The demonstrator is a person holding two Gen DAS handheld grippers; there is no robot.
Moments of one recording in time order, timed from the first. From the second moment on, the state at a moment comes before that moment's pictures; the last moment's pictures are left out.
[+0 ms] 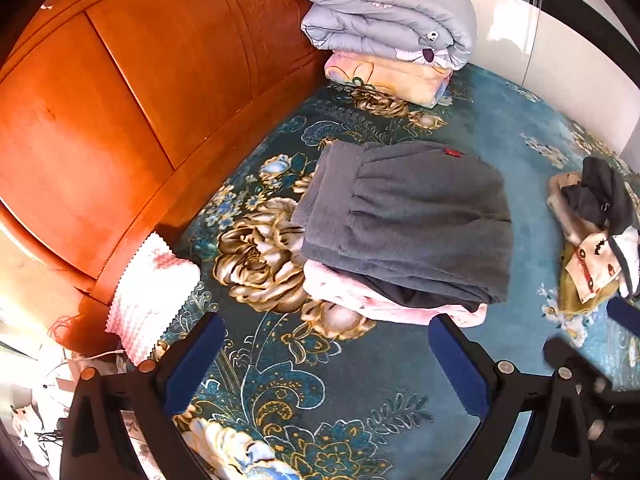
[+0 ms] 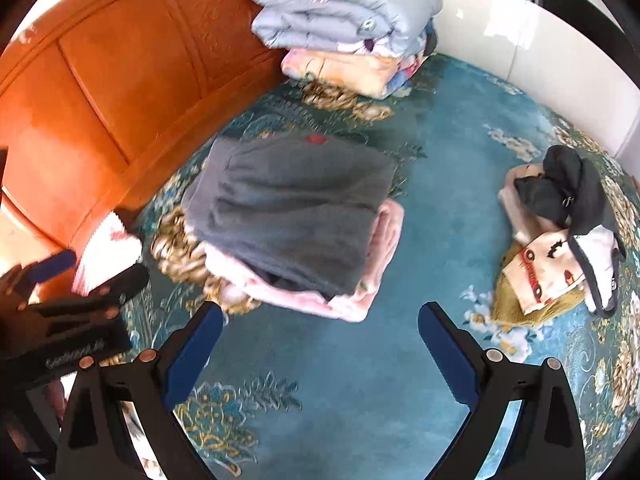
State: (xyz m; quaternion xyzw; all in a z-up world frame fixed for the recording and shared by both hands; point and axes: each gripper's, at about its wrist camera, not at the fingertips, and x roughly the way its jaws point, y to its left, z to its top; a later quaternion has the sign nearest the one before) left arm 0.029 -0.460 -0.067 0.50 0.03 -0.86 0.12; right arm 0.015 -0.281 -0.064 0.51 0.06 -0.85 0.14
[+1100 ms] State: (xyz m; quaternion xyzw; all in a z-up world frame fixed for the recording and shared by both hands) left arm 0.021 -0.465 -0.091 0.53 0.02 -0.84 0.05; right arm 0.027 -0.306 -0.075 0.52 0.11 -0.84 0.14
